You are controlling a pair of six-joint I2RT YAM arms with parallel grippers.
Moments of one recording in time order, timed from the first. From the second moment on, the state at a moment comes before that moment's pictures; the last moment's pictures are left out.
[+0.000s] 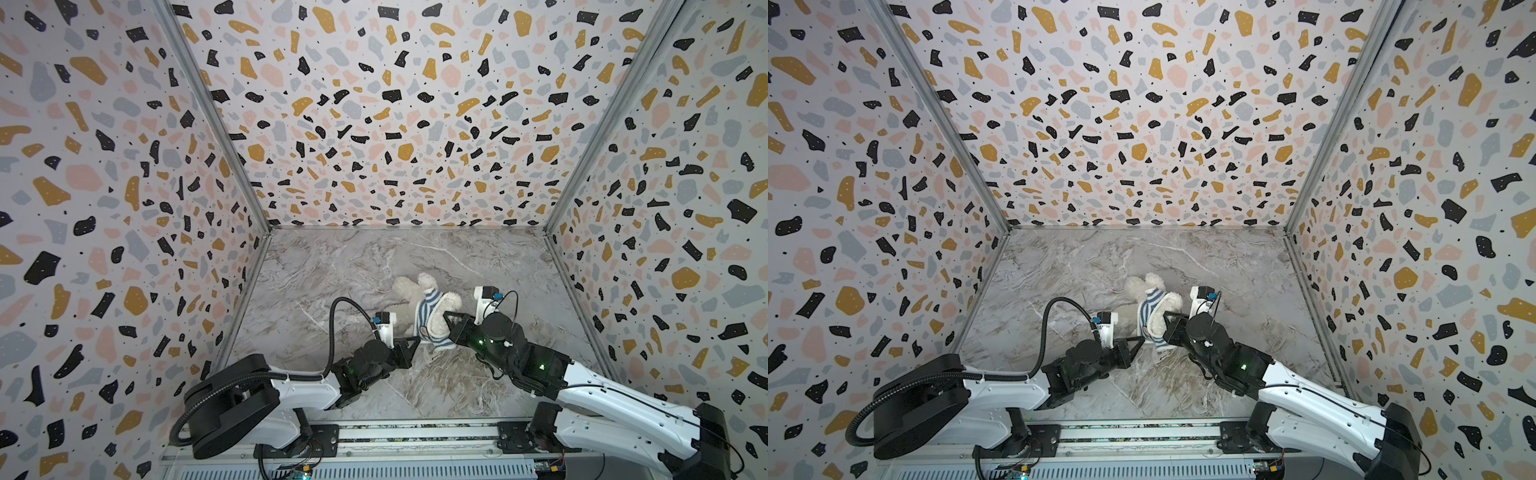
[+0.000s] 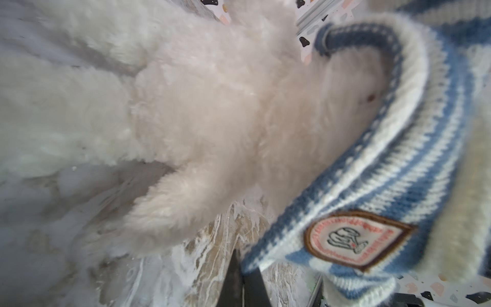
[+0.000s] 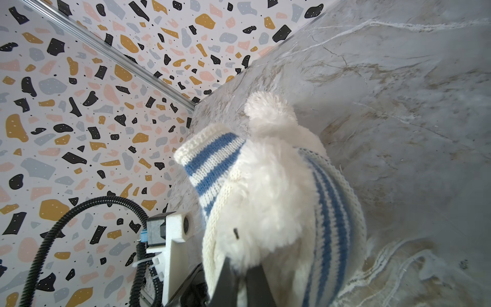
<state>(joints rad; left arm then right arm) -0.99 1.36 0.31 0.74 -0.11 -0.96 0.98 0.89 0.66 -0.16 0.32 0.97</state>
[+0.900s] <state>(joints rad) -0.99 1.28 0.38 0.64 0.05 -0.74 0.94 0.87 0.66 -0.13 0.18 0.91</state>
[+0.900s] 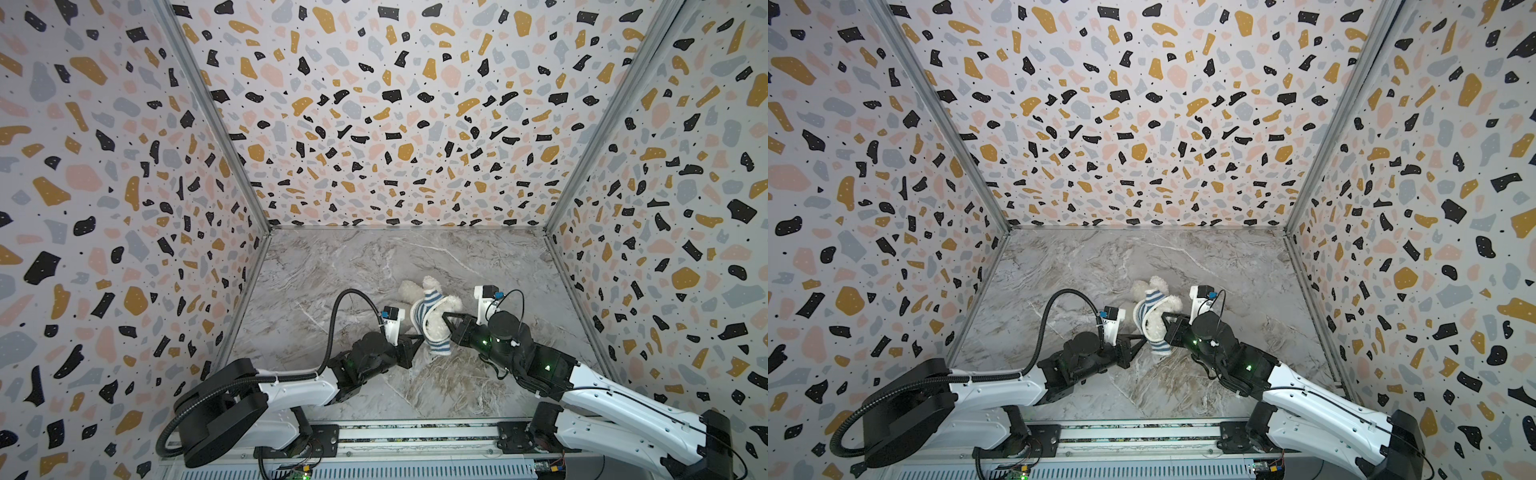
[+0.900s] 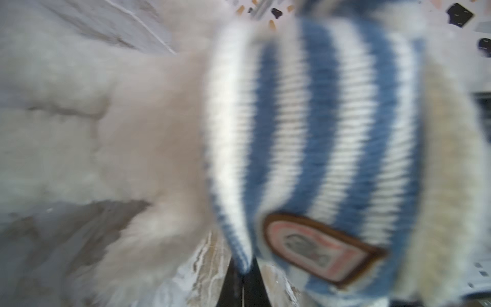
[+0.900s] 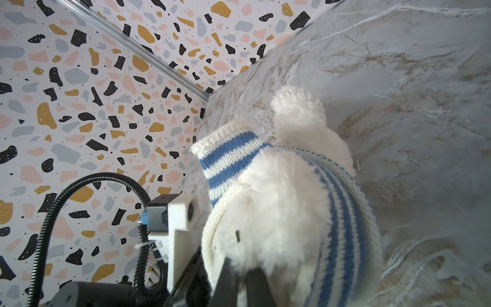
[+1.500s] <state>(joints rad) -0.96 0.77 0.33 0.23 0.06 -0.70 0.78 0.91 0.64 -0.03 -0.31 -0.05</state>
